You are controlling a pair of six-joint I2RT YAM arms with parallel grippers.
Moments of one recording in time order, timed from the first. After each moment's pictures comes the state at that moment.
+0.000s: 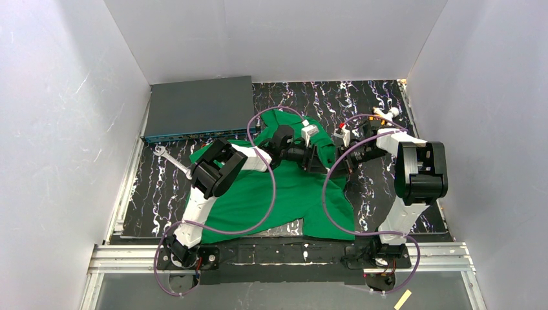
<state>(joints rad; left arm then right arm) -0.74 2.24 1.32 0.53 0.82 -0.49 0.04 1.81 1.09 -0.85 -0.98 -0.65</state>
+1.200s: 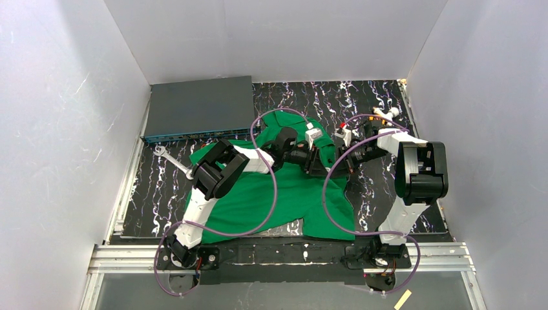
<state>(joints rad) -0.77 2.24 1.32 0.53 0.84 -0.47 0.03 1.81 1.08 -0.84 -0.97 -0.63</state>
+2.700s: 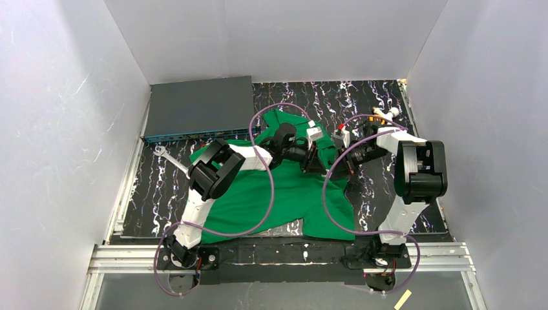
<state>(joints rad) -0.76 2.20 1.33 0.47 0.91 -0.24 0.03 1.82 1.10 -0.93 -0.98 -0.73</state>
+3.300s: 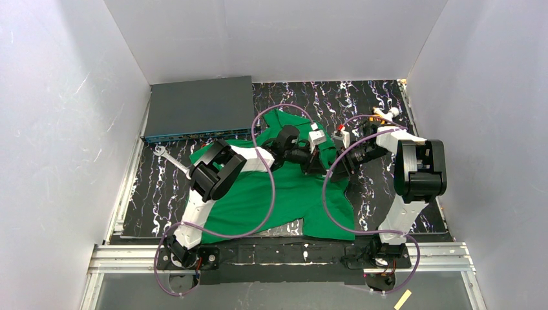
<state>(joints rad) -0.77 2.20 1.34 0.41 0.84 -0.14 0.03 1.83 1.12 -0.97 -0.95 -0.73</state>
